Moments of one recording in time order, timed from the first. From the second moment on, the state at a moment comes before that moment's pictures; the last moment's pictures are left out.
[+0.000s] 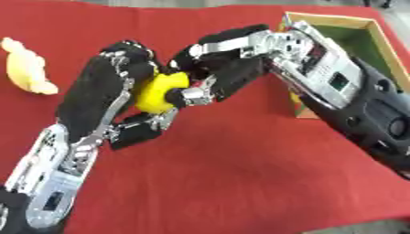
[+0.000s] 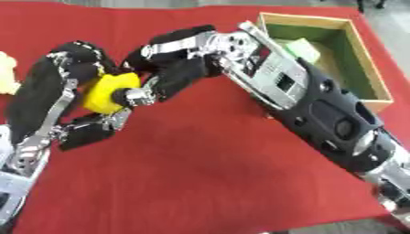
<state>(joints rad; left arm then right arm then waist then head) -0.80 0.06 -0.49 -1.53 -0.95 -0.36 0.19 -0.76 -0.72 0.39 -1.91 -0.18 0.48 0.69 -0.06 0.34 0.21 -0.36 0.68</state>
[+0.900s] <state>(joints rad) -0.80 0.05 -0.50 -1.53 -0.99 -0.33 0.23 -0.76 -0.71 0.38 -1.93 -0.18 0.50 0.68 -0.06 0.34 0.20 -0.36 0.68</state>
